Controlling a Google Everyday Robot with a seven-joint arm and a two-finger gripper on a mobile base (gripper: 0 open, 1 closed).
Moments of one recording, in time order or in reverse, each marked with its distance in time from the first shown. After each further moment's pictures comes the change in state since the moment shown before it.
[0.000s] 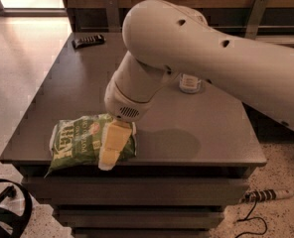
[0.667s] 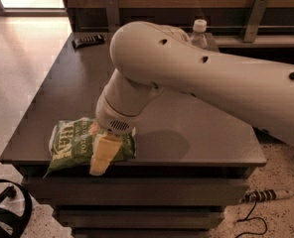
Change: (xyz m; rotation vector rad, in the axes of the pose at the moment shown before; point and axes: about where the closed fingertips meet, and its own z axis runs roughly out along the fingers) arm -0.007 0.015 0.033 -0.044 -0.004 -0.011
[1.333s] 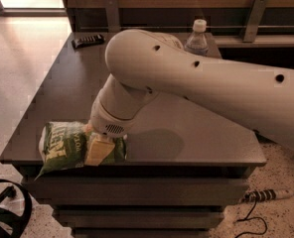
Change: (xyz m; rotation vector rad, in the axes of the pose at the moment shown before) arm -0.007 0.003 0.015 -0.021 -0.019 -0.025
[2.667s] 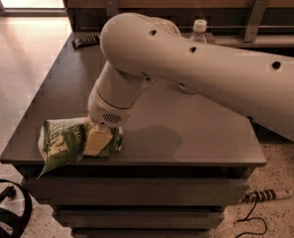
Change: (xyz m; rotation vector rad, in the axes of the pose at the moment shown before) arm -0.005 -0.013 -0.016 0.003 0.019 -0.010
